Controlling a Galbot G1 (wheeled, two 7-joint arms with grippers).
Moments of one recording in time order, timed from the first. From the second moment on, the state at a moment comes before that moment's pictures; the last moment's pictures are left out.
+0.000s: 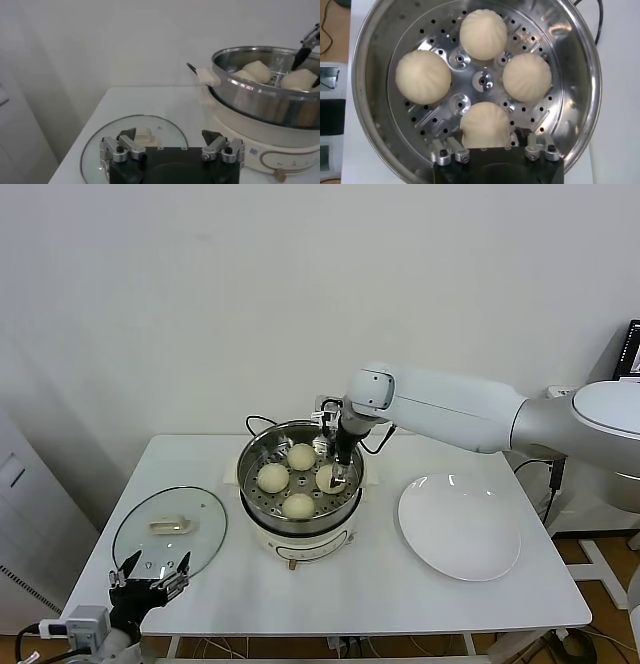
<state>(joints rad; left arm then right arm) 1.70 -1.25 -0.68 -2.30 -0.35 0.50 -0.11 0.59 1.19 -1.39 1.14 0.73 -0.56 -0.89</state>
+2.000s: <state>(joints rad) 1.66 -1.14 -0.70 -2.08 0.23 0.25 -0.09 -1.09 1.10 0.59 1.54 0.45 0.02 -0.24</state>
